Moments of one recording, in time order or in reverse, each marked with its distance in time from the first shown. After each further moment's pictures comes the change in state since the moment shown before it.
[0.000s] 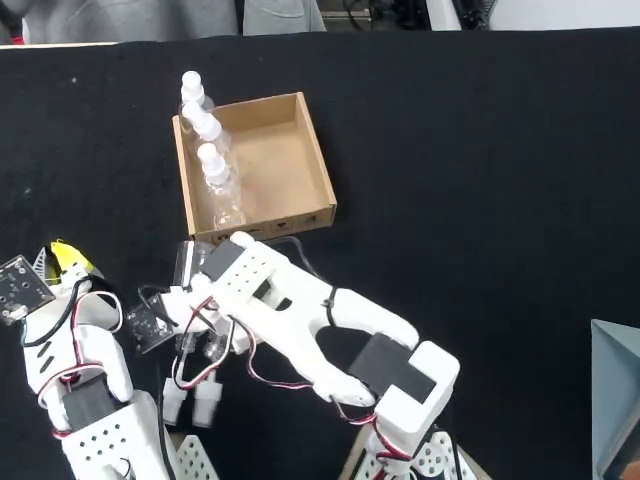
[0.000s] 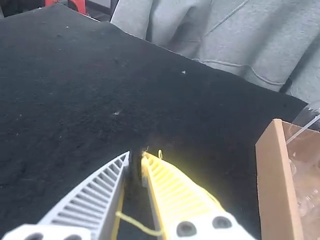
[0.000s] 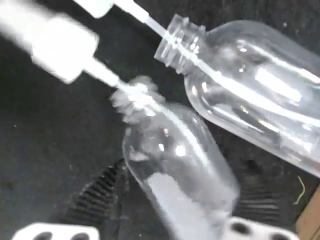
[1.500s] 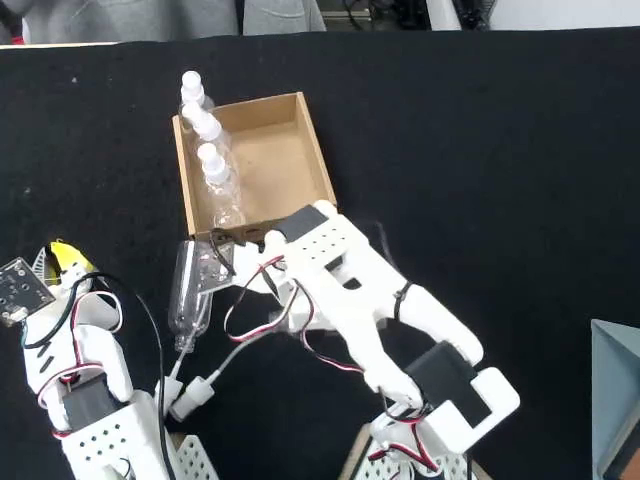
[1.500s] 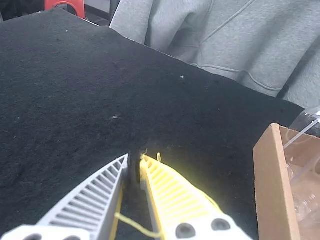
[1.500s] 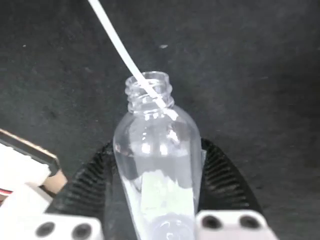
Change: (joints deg) left arm 0.0 0.0 0.0 0.0 0.0; right arm 16.2 -13.5 11.0 9.6 -8.8
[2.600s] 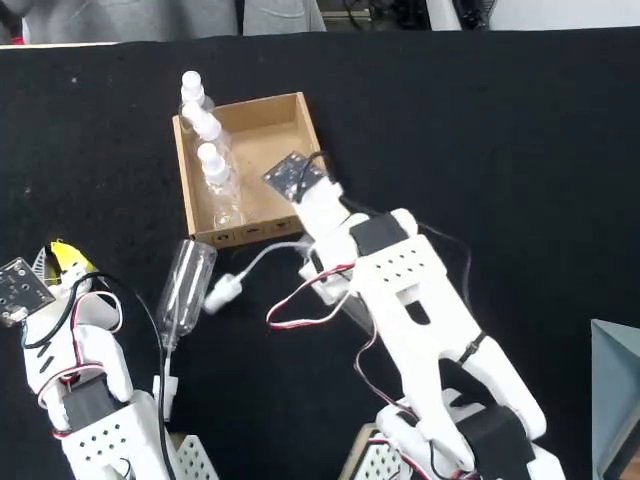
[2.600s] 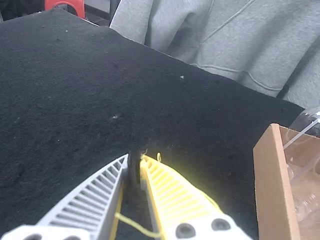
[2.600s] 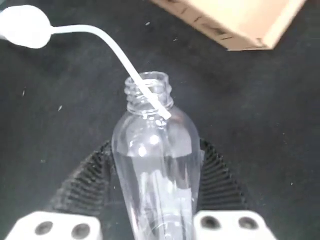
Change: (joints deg) left arm 0.0 0.0 0.0 0.0 0.0; right arm 11.7 -22.2 9.0 -10.7 -37.5
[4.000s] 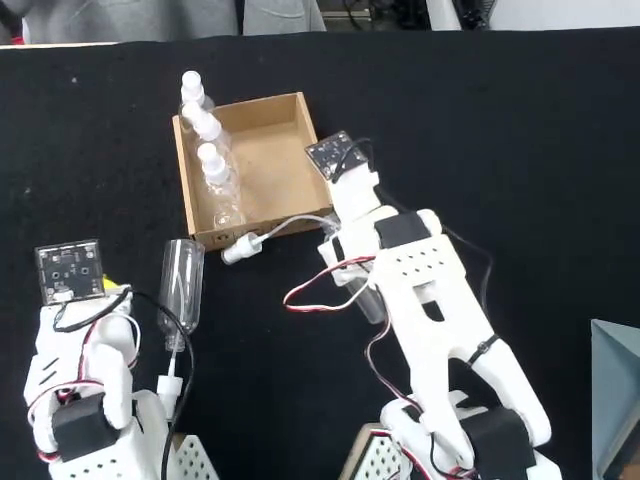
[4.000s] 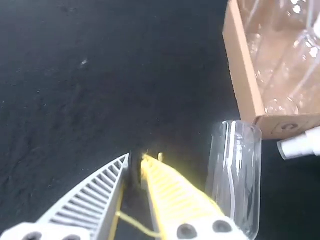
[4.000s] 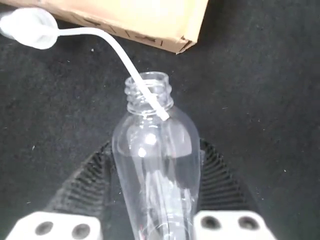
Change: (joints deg) left arm 7.6 -0.6 -21.1 40.4 -21.8; right arm 6.8 -0.4 3.4 -7.3 -6.1
